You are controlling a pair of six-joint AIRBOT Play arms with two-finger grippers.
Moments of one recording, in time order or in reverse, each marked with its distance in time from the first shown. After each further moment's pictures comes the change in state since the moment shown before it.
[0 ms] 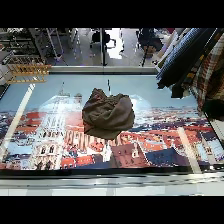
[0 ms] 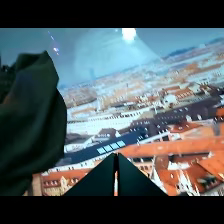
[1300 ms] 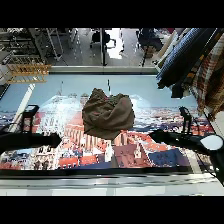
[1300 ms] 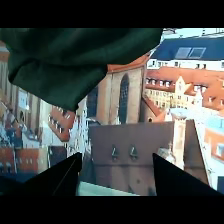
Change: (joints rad) left arm 0.000 -0.115 -0.550 -0.892 -0.393 0.167; right arm 0.024 -0.049 -0.669 0.647 -0.225 -0.461
